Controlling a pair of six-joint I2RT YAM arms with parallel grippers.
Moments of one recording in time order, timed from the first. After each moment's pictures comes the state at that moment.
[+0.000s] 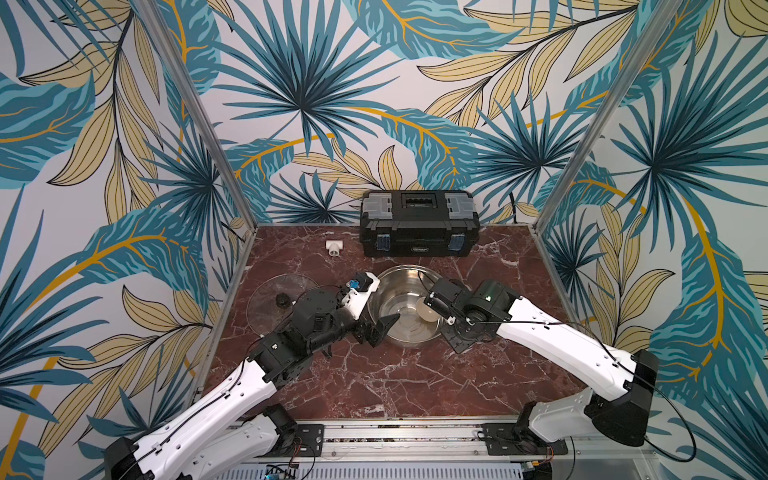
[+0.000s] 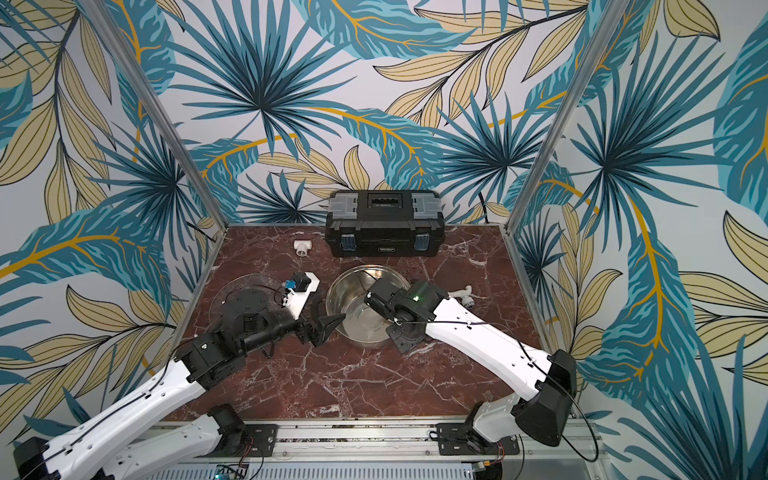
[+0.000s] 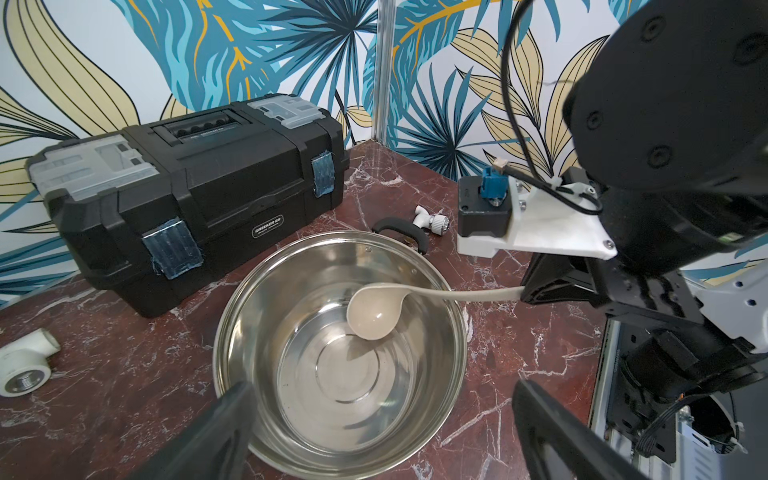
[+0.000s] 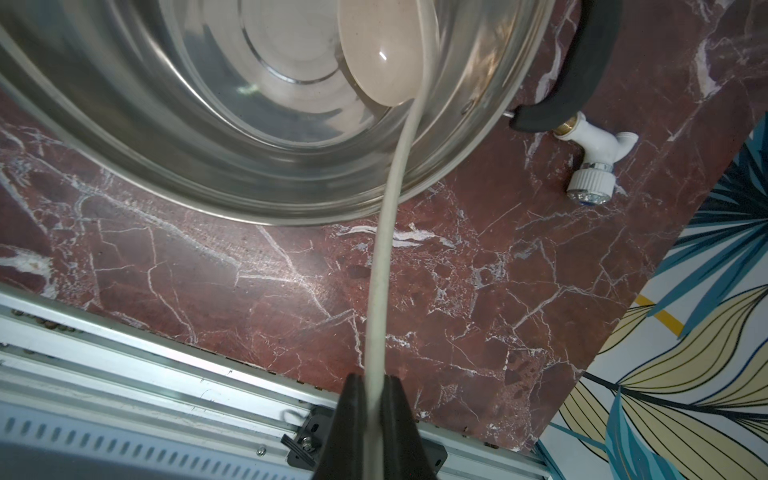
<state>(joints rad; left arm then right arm) -0.73 0.88 0.82 -0.22 0.16 -0.07 0.86 1.44 1.41 -1.42 0.33 0.32</state>
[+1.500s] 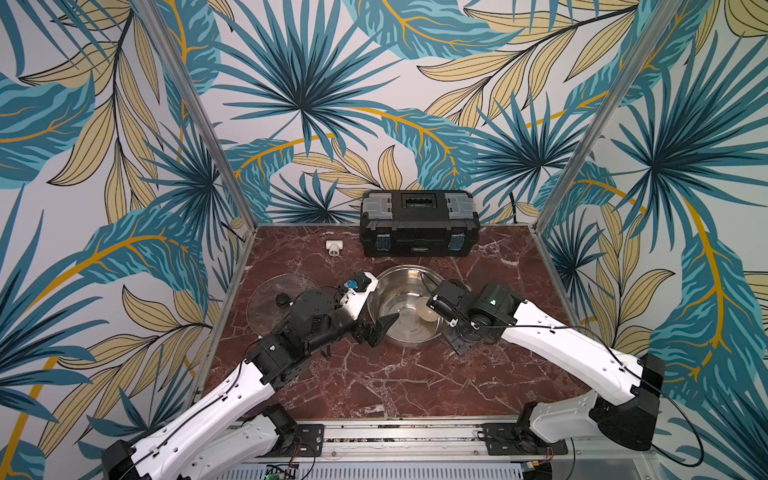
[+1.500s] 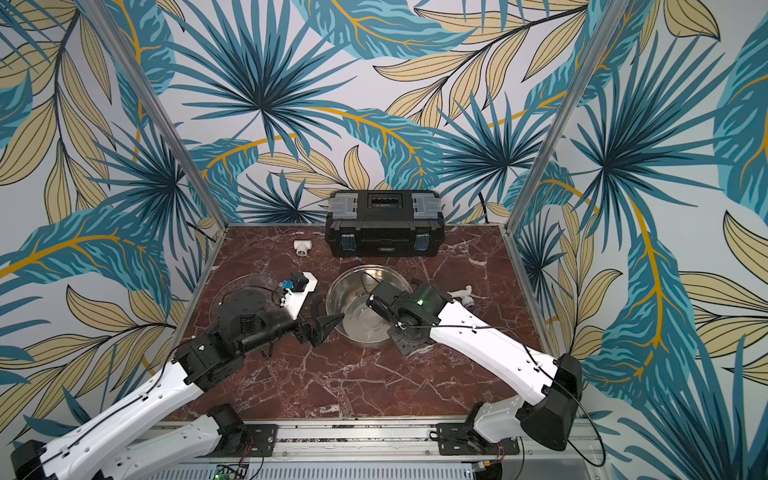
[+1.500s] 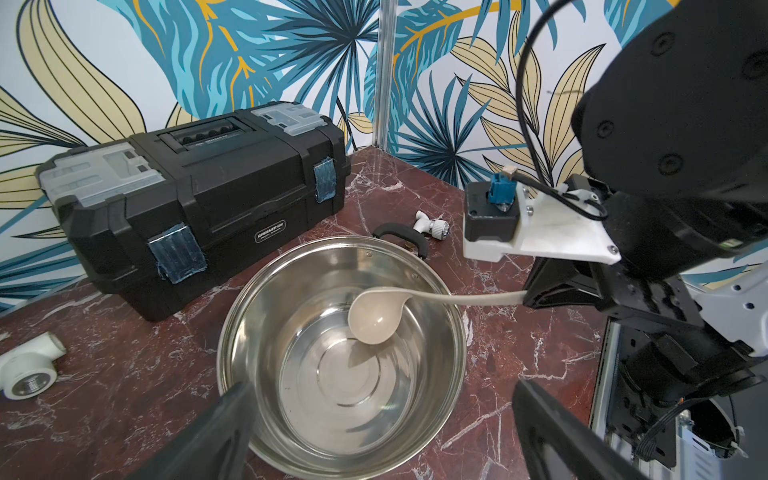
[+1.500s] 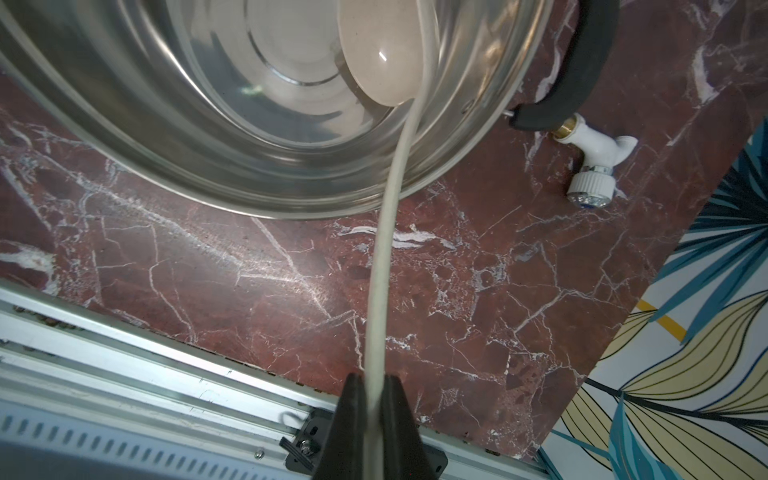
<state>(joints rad) -0.73 0.87 0.82 -0.22 0.16 -0.07 0.87 1.40 1.38 -1.40 0.33 0.31</state>
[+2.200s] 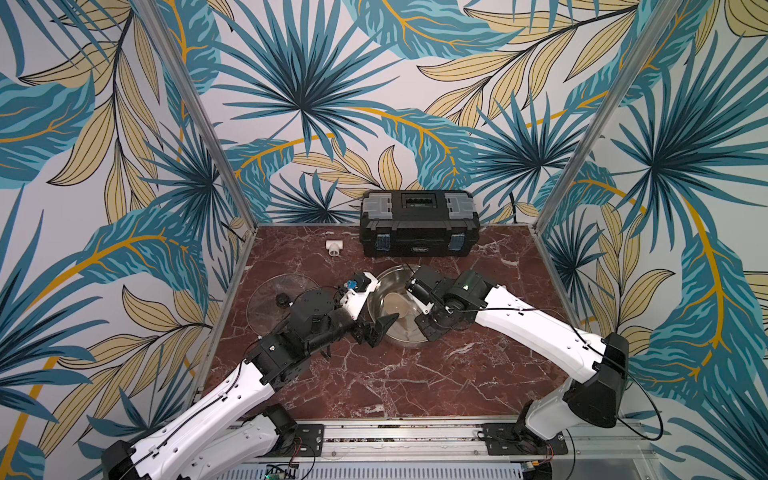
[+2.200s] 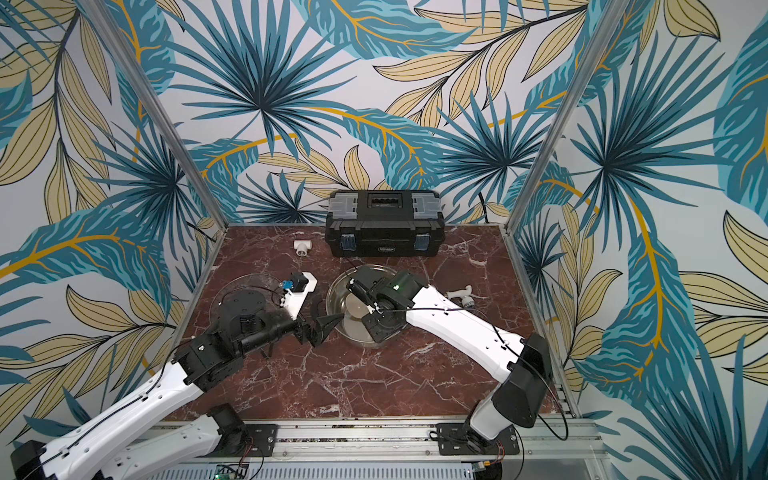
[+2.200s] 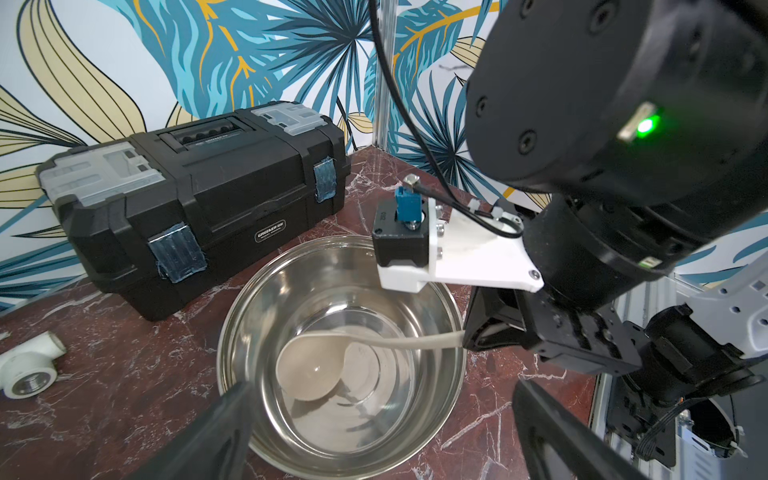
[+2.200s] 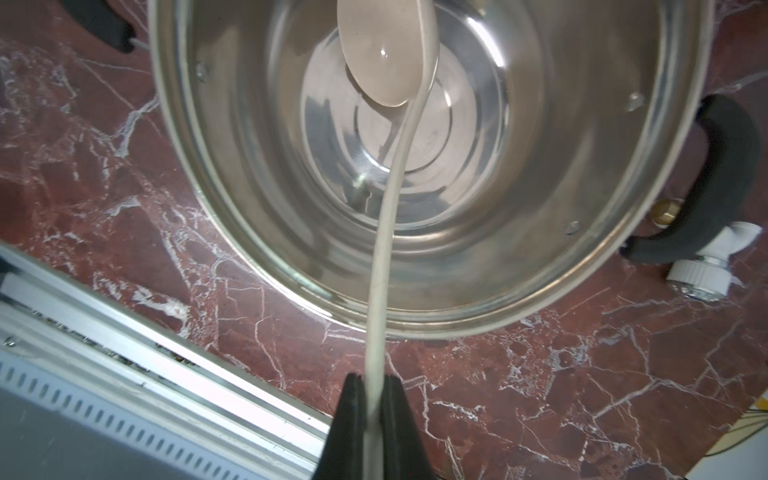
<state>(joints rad) -0.73 0.86 0.82 -0.22 0.16 -0.07 0.88 1.57 1.53 -1.27 0.13 0.29</state>
